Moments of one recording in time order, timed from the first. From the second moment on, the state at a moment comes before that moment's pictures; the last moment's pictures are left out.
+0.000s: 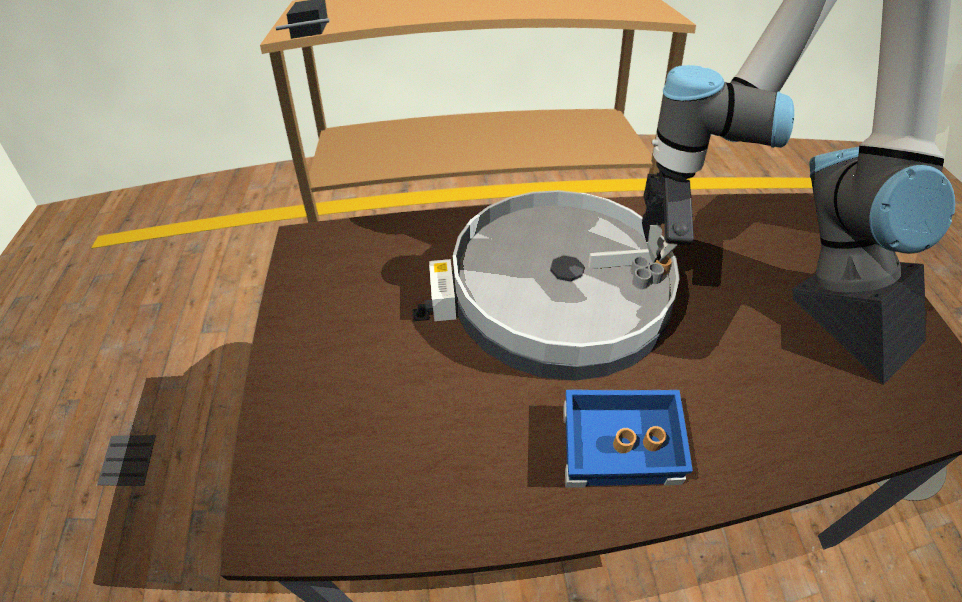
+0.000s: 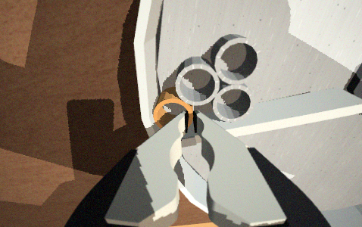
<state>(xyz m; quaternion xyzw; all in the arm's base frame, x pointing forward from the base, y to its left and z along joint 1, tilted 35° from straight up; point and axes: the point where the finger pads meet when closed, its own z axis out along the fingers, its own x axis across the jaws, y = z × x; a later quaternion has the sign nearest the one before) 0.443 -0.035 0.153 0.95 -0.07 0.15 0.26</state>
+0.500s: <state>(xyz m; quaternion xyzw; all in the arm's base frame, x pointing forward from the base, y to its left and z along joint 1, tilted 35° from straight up) 0.438 -0.022 0.171 0.95 -0.07 0.15 0.26</state>
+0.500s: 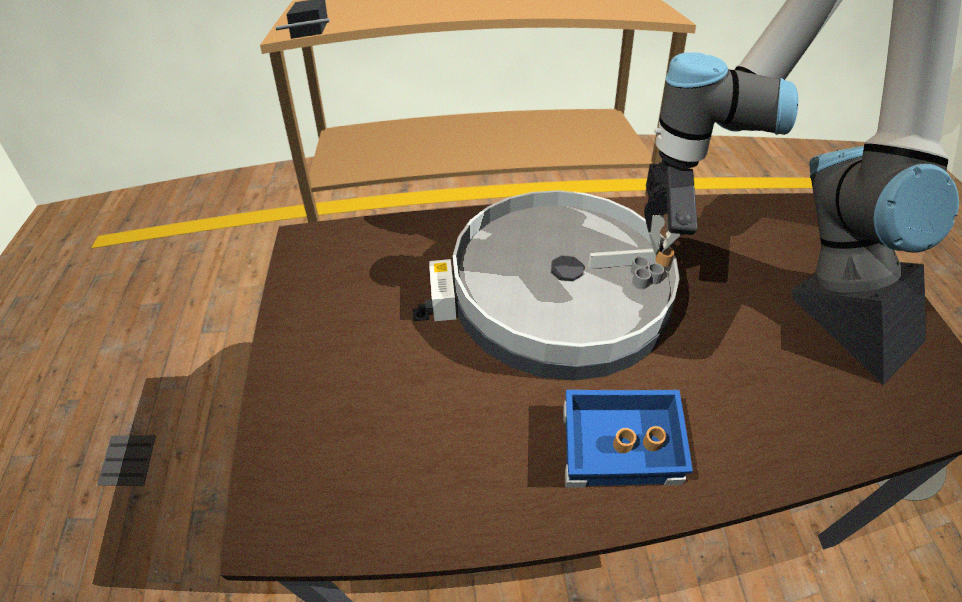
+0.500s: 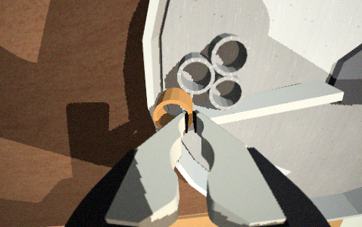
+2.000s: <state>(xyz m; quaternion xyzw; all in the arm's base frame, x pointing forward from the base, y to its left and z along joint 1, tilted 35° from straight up) 0.426 -0.001 0.205 0.95 -0.07 0.15 0.26</state>
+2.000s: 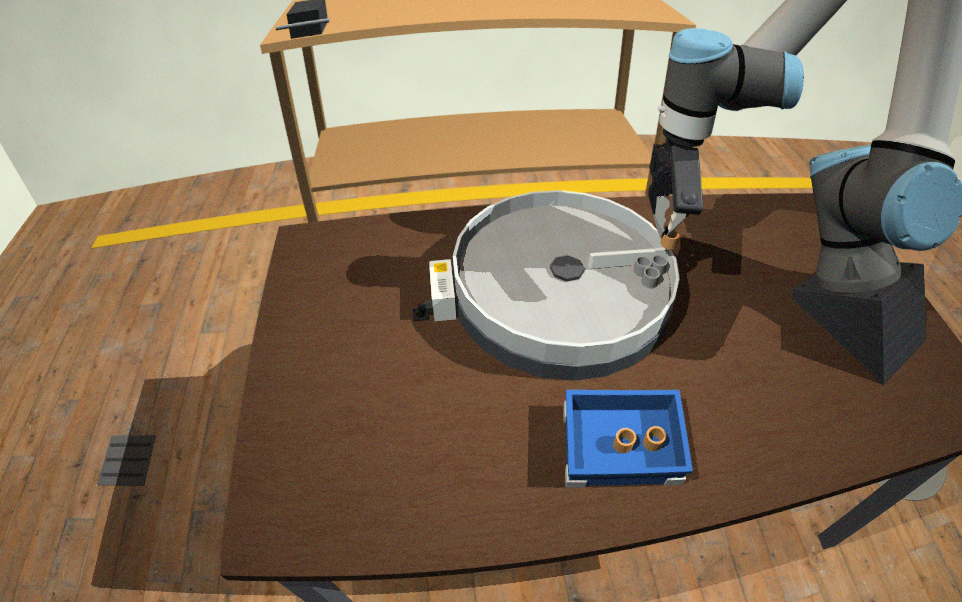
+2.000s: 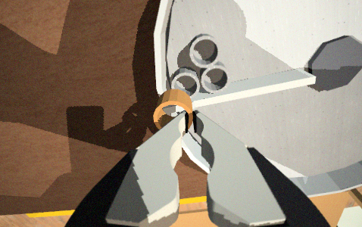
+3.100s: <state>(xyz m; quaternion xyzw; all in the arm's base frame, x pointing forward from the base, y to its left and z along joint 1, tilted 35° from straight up) 0.443 0.023 0.196 0.95 -0.04 0.14 0.27</state>
